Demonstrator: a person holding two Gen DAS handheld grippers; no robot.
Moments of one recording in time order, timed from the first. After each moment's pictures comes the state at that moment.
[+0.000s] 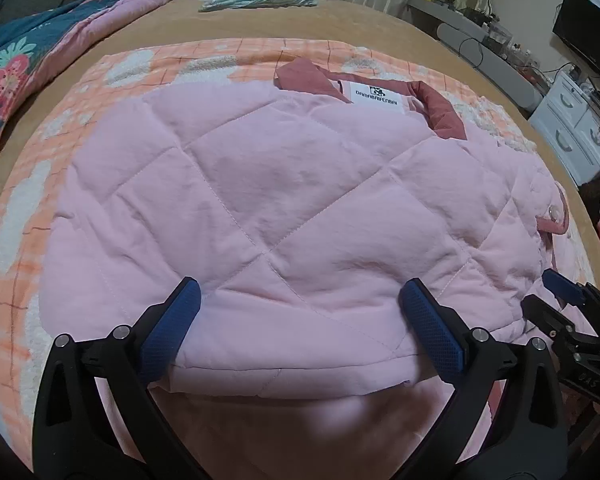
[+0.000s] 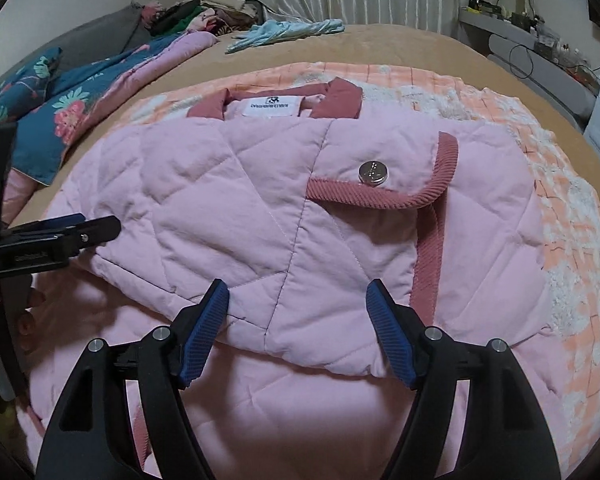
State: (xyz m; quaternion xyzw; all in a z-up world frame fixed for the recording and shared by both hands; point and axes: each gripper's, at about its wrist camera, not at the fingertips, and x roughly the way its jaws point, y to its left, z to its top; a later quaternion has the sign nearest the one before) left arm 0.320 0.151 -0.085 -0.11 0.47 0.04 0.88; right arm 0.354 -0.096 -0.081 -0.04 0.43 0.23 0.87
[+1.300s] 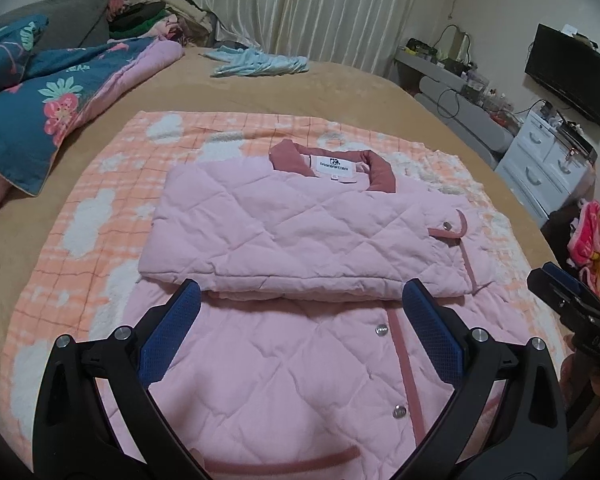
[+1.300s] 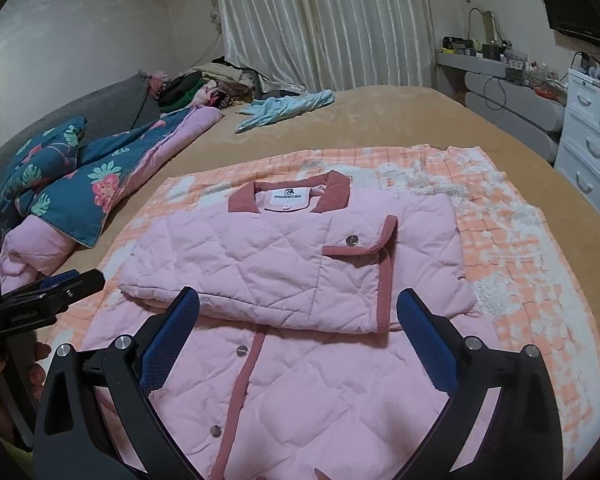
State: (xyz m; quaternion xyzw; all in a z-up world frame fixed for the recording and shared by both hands) left arm 0.200 0.129 0.031 -0.12 0.37 0.04 0.92; right arm 0.258 -0.145 0.042 0.02 0.34 0.23 0.91
